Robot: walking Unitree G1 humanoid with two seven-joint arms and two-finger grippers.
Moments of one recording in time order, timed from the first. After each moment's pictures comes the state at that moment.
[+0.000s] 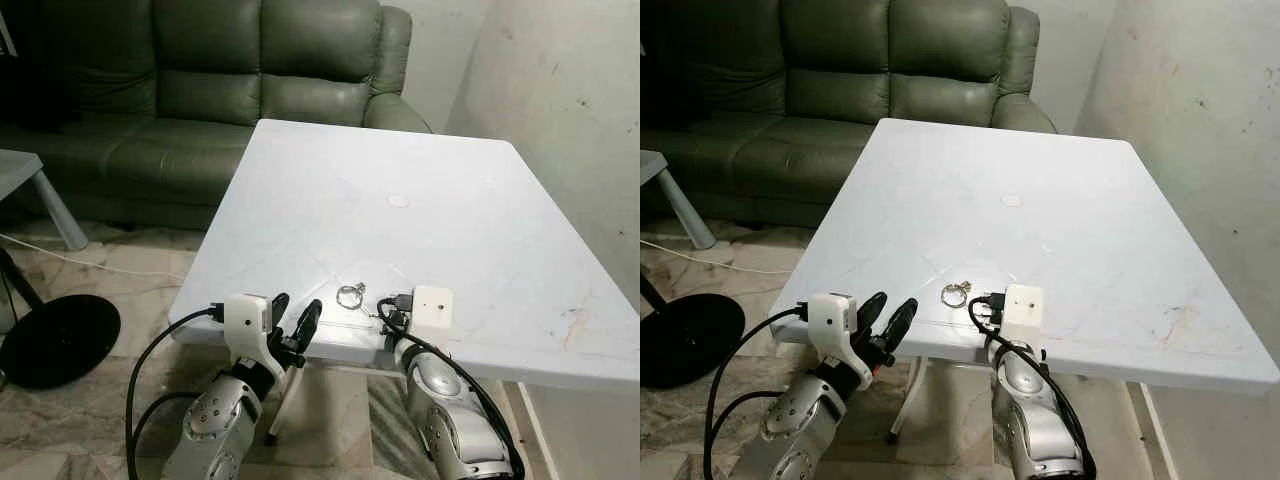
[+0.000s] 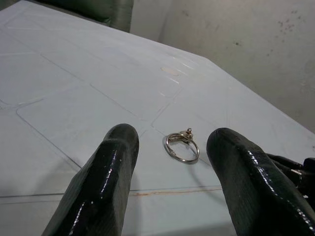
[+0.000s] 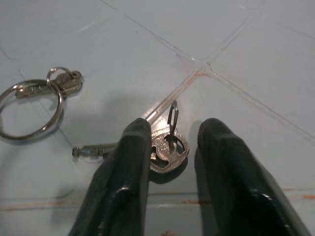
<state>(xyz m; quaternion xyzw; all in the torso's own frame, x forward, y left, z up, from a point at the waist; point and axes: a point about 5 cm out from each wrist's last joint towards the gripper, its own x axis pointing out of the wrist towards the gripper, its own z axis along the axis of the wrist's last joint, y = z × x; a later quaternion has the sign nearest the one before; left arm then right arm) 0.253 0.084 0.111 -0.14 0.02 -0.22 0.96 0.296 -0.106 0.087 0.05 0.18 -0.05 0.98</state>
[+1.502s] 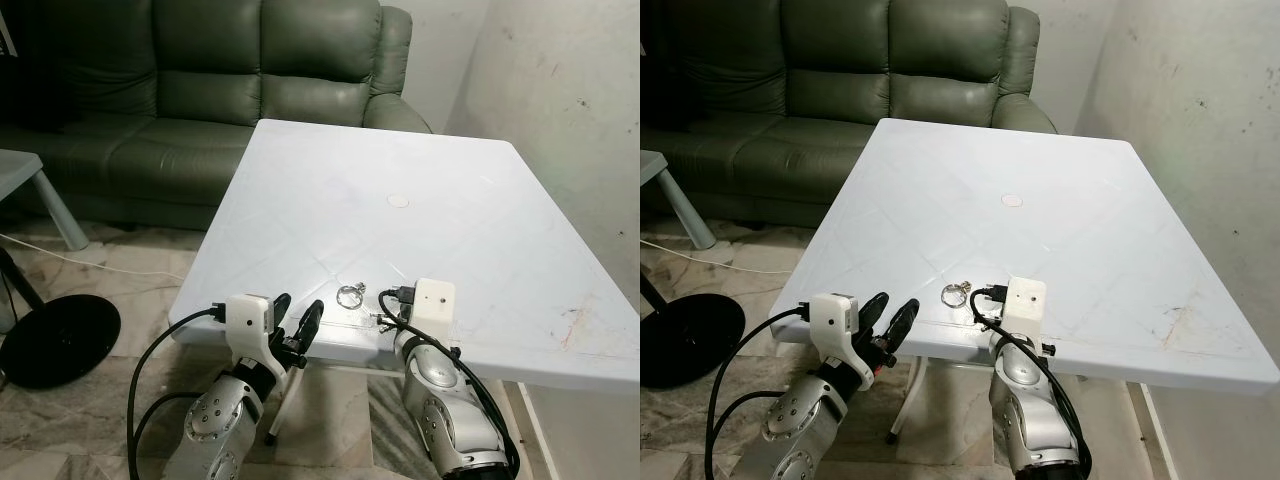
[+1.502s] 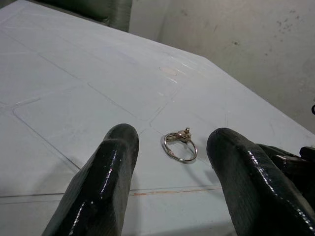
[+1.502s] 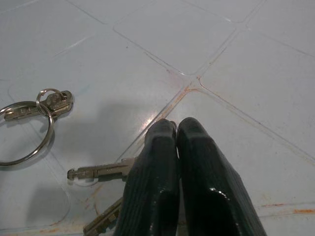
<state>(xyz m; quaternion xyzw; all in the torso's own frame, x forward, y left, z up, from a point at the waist) 0.253 0.083 0.111 -0.14 0.02 -0.22 0.96 0.302 -0.106 0.091 0.05 0.16 -0.07 0.98</state>
